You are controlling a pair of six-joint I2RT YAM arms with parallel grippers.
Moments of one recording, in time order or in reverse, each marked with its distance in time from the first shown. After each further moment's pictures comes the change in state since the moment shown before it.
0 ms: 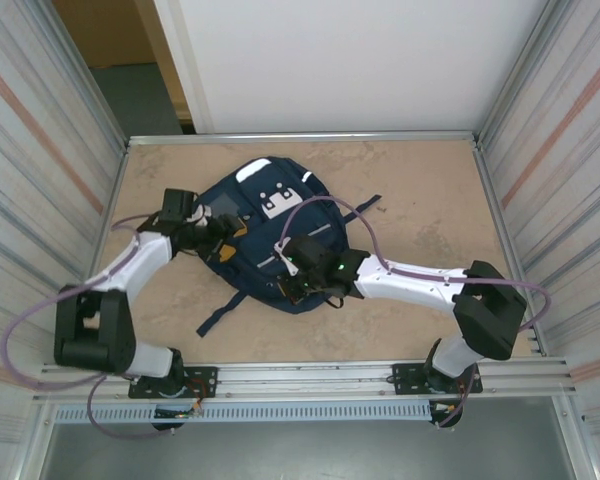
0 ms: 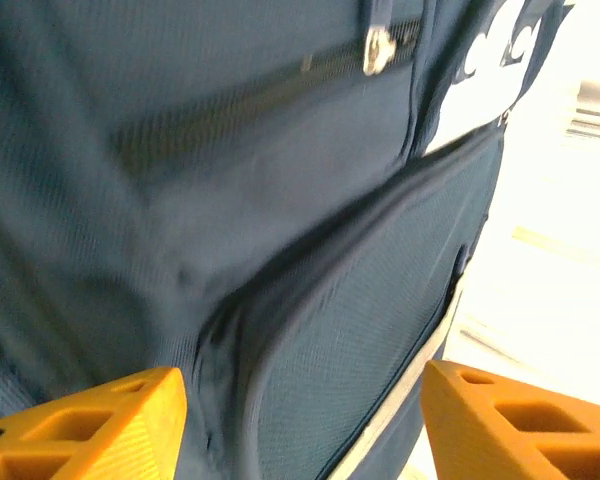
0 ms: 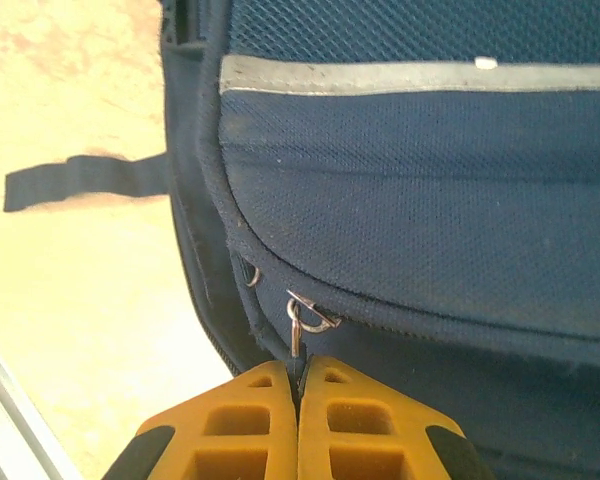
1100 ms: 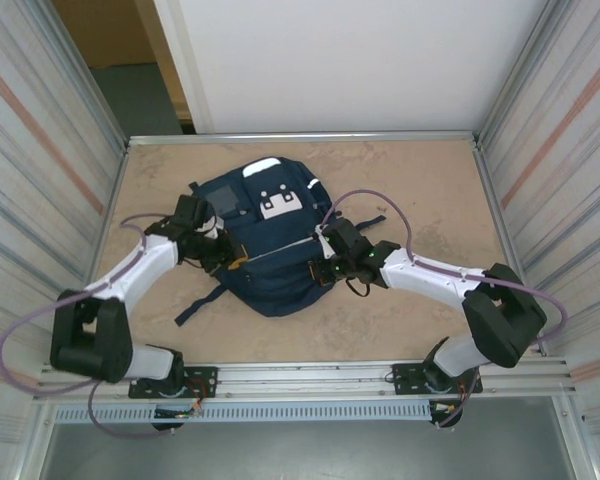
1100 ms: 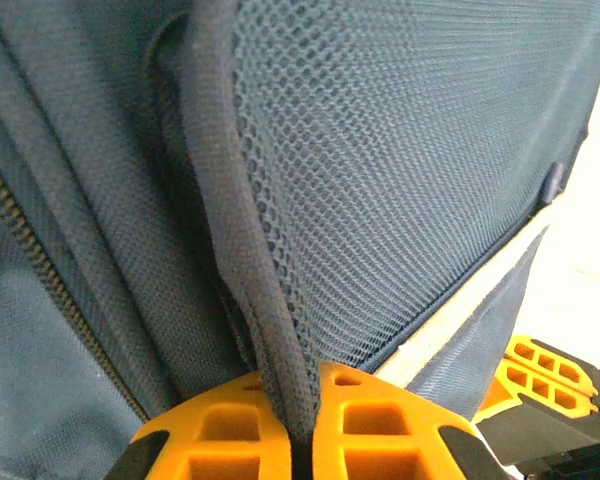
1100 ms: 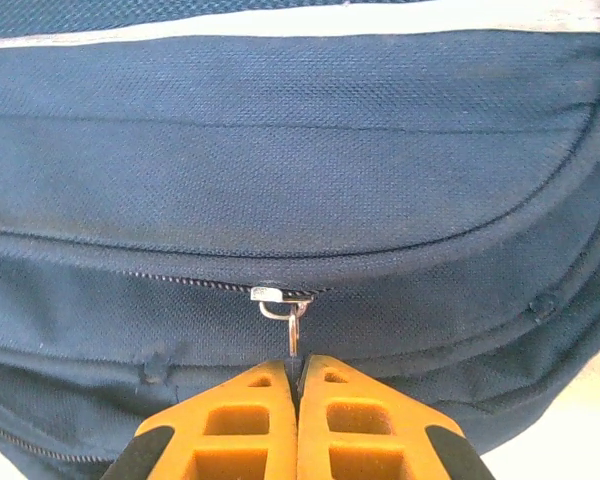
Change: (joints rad) left arm -0.040 0.081 0.088 -0.210 -0.017 0.224; right arm -0.264 -0.086 -0.181 0.073 -0.081 0.031
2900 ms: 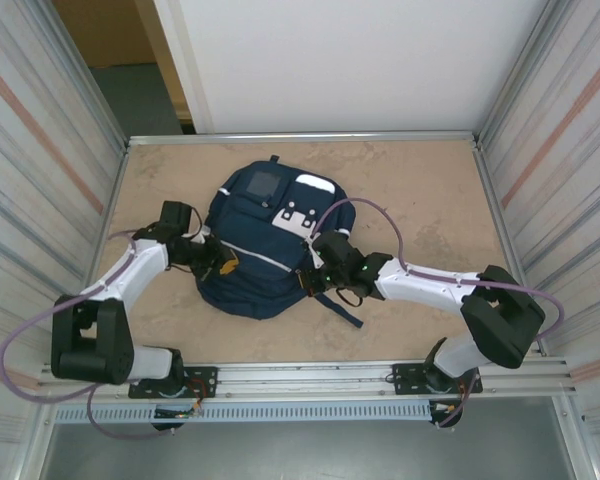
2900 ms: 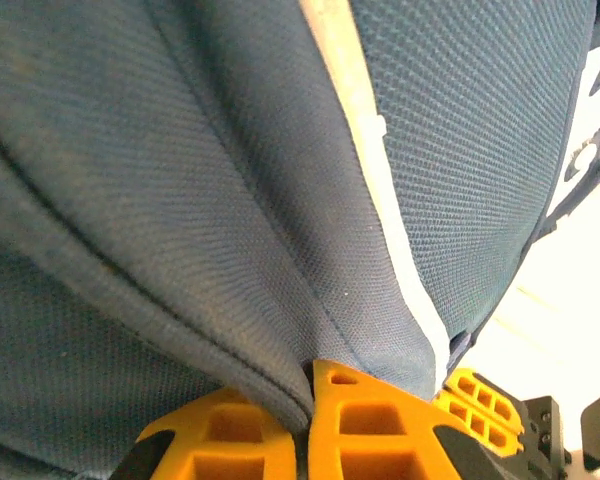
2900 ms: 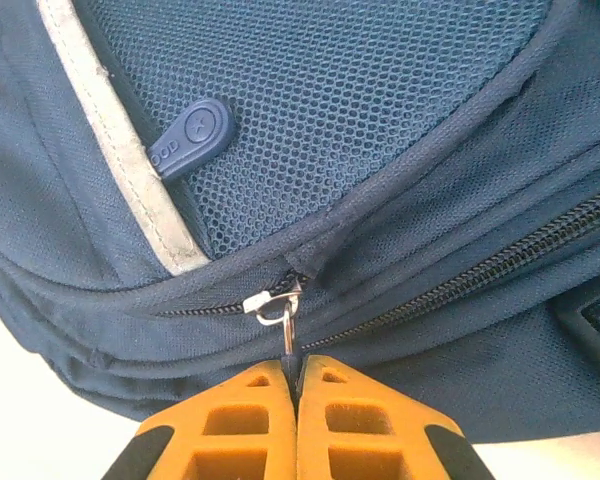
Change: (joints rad) left arm 0.095 -0.051 -0.077 -0.013 0.087 -0.071; right arm 0.080 -0.005 -0.046 0.110 0.027 0.056
